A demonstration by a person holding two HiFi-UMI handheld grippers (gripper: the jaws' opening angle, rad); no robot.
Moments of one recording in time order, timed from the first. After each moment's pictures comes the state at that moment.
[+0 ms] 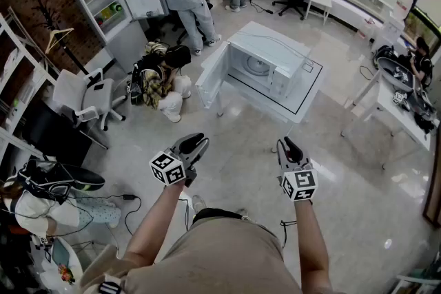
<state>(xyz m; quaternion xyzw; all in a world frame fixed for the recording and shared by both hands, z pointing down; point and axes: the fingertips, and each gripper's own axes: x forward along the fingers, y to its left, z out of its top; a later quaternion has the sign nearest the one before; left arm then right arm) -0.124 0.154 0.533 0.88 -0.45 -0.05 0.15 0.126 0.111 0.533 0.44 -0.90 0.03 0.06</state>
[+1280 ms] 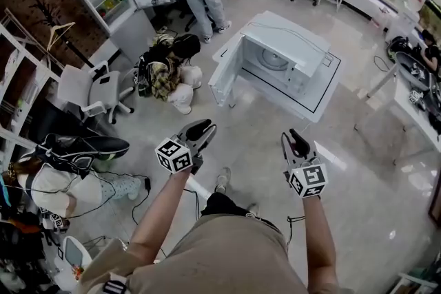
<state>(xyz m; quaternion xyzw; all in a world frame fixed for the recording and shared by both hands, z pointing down) -0.187 0.066 0.542 0.88 -0.45 -0.02 0.16 0.050 0.050 0.530 0.40 -0.91 0.05 0.04</state>
